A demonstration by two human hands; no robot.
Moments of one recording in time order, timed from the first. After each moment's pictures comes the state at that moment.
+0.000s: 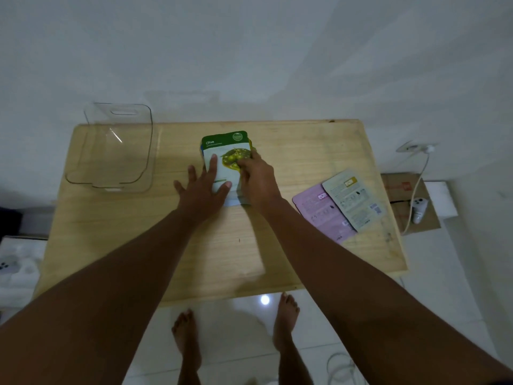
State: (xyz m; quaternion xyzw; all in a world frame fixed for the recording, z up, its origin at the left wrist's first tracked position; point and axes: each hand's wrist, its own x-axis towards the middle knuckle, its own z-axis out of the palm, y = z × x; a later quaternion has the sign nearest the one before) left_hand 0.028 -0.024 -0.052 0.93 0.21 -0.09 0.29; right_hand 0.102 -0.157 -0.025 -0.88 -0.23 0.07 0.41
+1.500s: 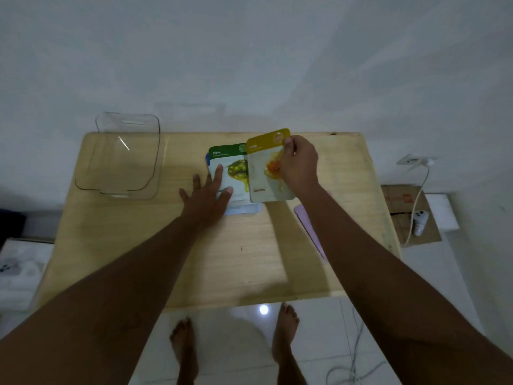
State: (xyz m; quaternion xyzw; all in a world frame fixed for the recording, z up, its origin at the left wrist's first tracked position) left_hand 0.032 -0.020 -0.052 0.93 0.19 -0.12 0.30; right_hand 0.156 -0.191 0.032 -0.90 -0.05 -0.02 0.44
